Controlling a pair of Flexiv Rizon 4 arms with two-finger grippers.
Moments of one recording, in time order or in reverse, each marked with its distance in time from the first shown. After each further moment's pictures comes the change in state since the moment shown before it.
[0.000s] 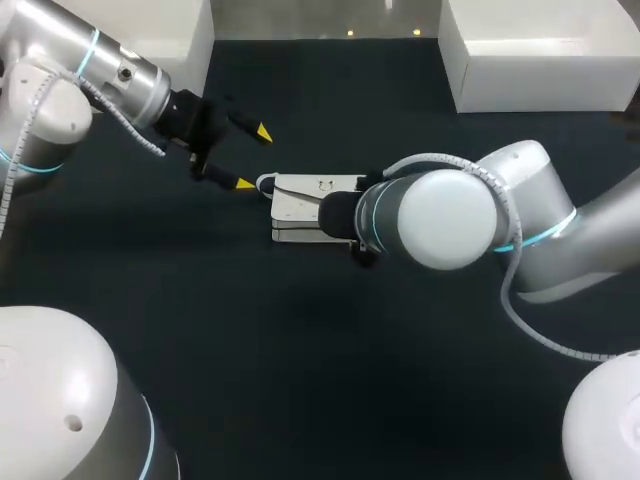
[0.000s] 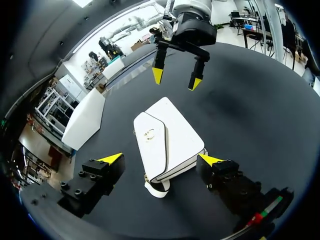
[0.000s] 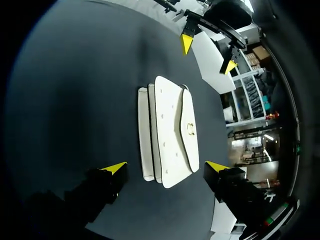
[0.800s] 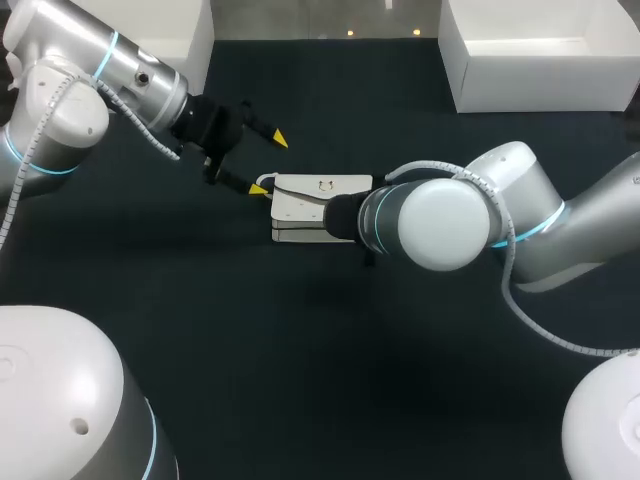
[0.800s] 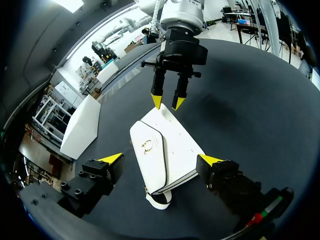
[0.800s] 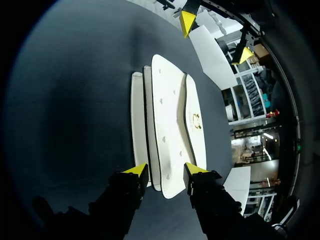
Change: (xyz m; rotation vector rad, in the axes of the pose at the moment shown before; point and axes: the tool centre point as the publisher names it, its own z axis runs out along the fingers) left arm 0.003 -0.018 0.016 -0.001 0.027 0.056; right arm 0.000 -0.013 0.042 -0.004 -0.006 0.008
